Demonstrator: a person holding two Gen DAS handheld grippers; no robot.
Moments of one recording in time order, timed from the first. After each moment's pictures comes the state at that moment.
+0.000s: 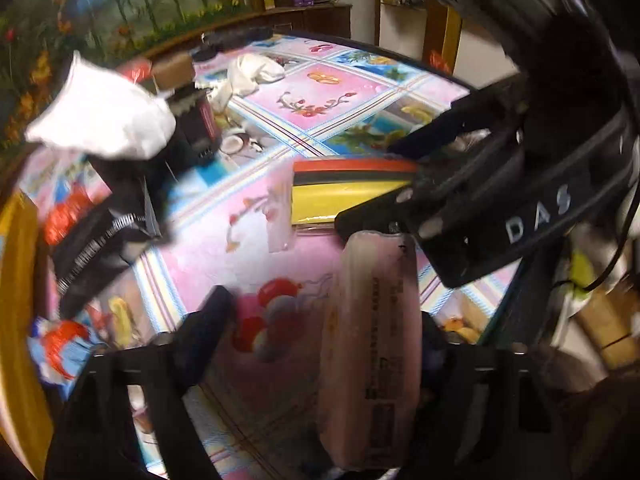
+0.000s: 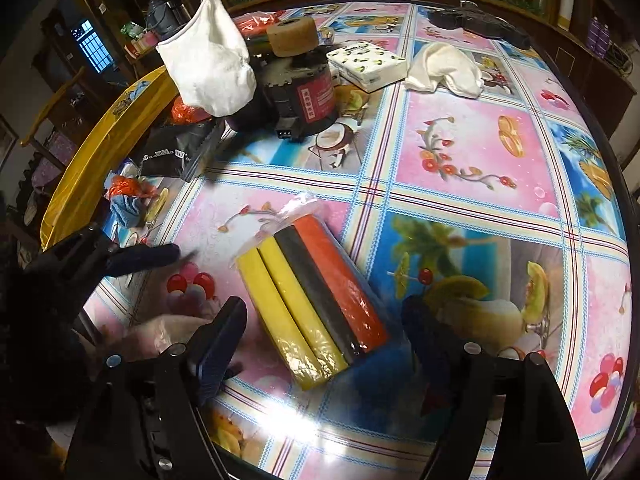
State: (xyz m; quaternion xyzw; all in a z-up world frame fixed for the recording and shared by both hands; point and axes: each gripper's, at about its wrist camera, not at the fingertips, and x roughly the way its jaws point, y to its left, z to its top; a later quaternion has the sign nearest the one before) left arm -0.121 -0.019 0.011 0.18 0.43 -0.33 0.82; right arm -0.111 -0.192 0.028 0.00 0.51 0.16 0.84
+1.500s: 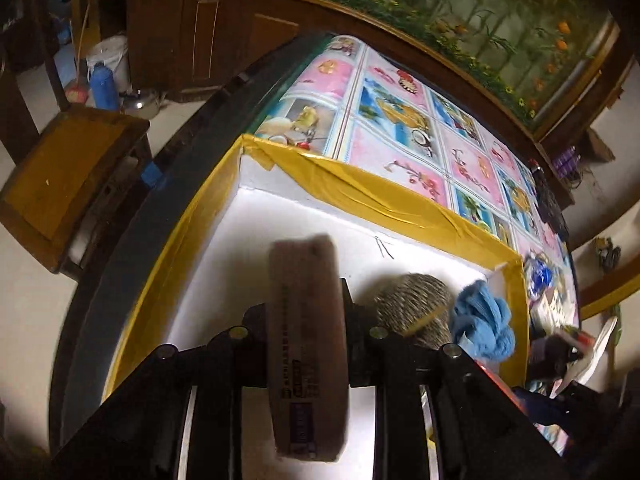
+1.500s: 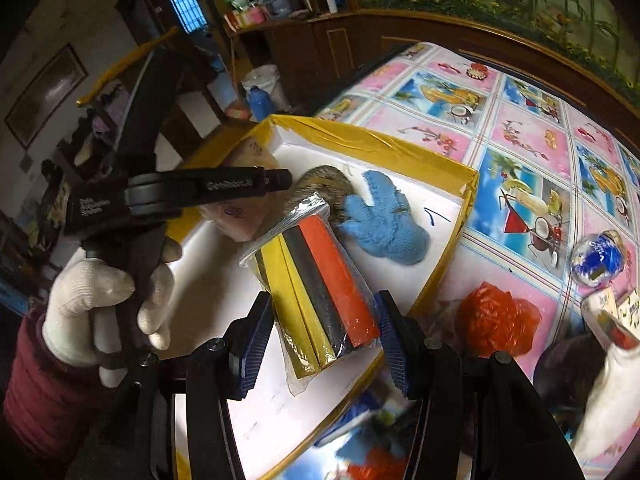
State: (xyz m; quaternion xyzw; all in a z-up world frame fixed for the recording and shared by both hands) left arm 0.092 0.333 0.024 -0.19 0.49 -0.01 0.85; right arm 0.033 0.095 0.075 -0.08 0.48 0.29 0.82
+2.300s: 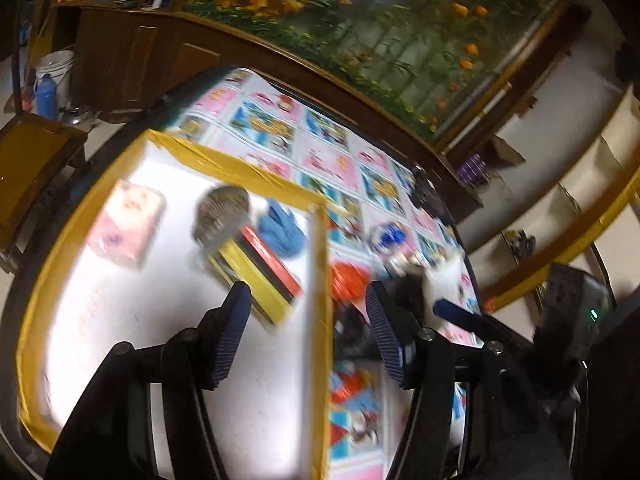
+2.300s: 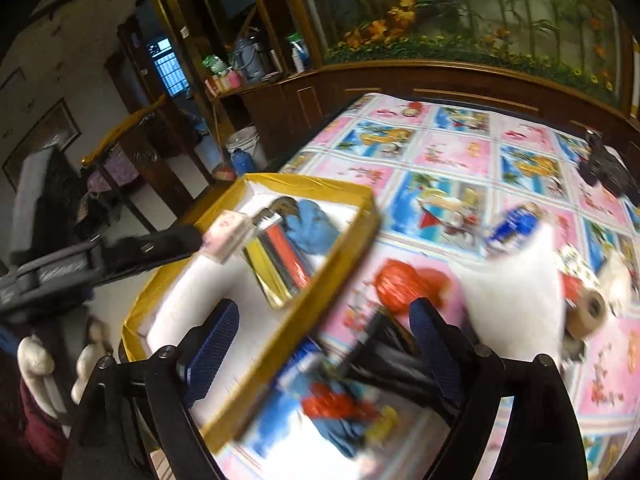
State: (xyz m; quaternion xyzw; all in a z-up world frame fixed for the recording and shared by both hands) left arm -0.037 0.266 0.107 -0.23 0.40 -0.14 0.87; right arm -0.035 -0.007 0.108 0.00 0.41 0.27 0.87
